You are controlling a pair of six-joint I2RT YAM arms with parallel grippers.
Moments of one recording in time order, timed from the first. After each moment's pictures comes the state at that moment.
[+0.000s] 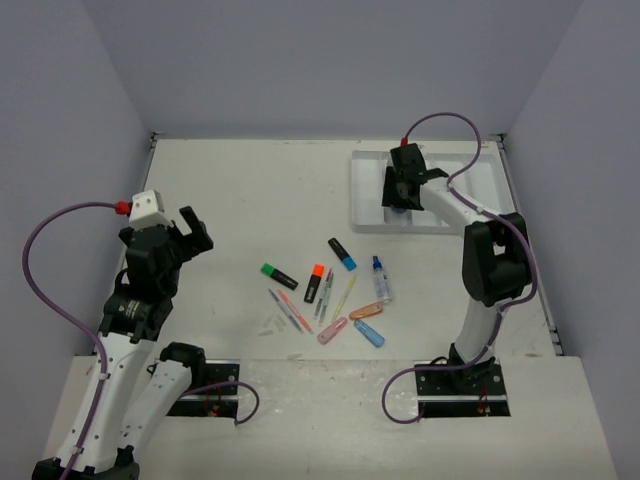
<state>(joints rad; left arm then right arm) -0.20 0.62 0.81 -0.56 -0.39 -0.36 0.30 1.90 1.43 -0.49 0.27 0.37</state>
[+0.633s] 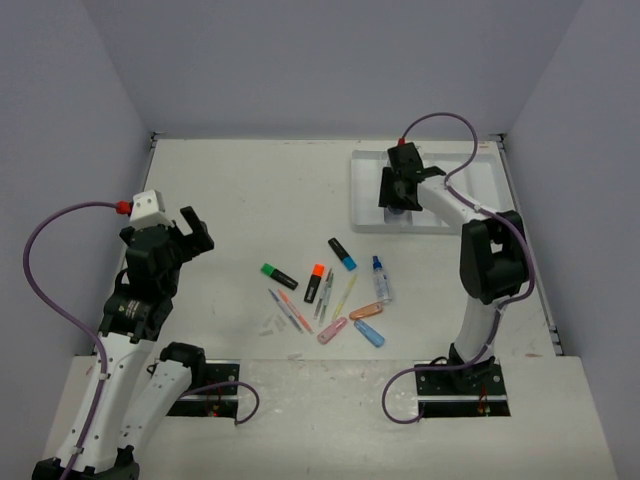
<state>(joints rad) -0.20 0.62 0.81 -0.56 -0.37 -0.36 0.31 1.91 1.45 -0.53 0.25 0.38</state>
